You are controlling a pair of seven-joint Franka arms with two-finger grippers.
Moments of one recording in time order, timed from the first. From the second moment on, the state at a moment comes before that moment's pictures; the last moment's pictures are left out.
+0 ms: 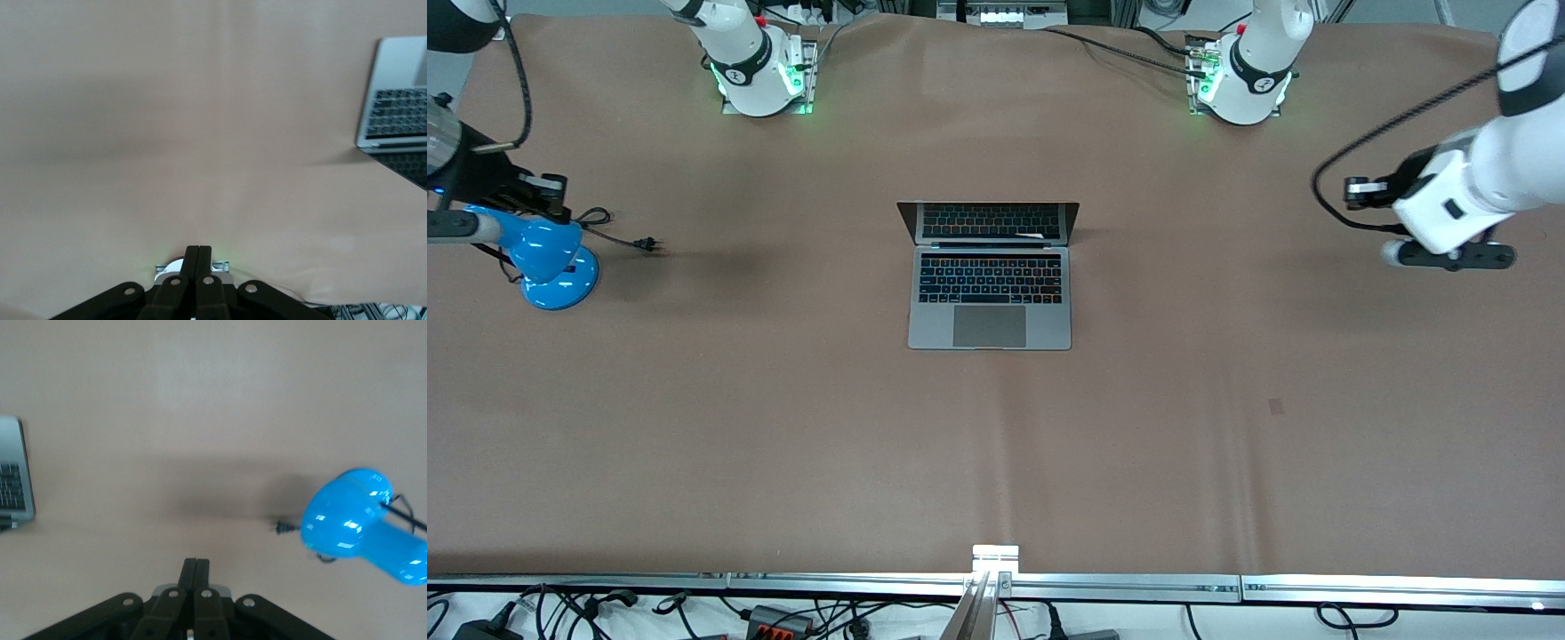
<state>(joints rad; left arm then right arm) -0.01 0.10 -0.09 -1.60 -0.08 1.32 -0.06 0.04 -0.02 -0.04 -1.74 -0.02 1.56 -0.05</state>
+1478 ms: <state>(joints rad) -0.03 0.20 -0.68 -2.12 -0.35 2.11 -0.41 0.68 0.35 -0.01 -1.78 0.34 1.62 0.23</state>
